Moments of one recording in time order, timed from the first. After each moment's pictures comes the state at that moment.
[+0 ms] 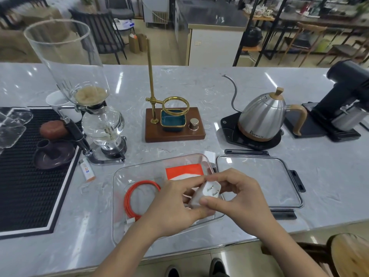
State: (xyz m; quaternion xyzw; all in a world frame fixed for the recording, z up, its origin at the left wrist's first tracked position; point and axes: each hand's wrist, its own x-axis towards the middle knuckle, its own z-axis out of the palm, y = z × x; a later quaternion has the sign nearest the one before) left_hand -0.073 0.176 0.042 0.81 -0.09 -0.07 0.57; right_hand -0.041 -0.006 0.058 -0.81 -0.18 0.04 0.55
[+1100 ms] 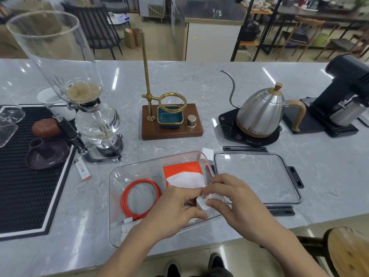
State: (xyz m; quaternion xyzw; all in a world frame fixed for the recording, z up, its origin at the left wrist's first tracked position) left_hand -0.071 0.174 0.021 0.82 -0.11 -0.10 0.56; right_hand -0.039 -0.019 0.039 -0.90 -0.30 0.05 0.32
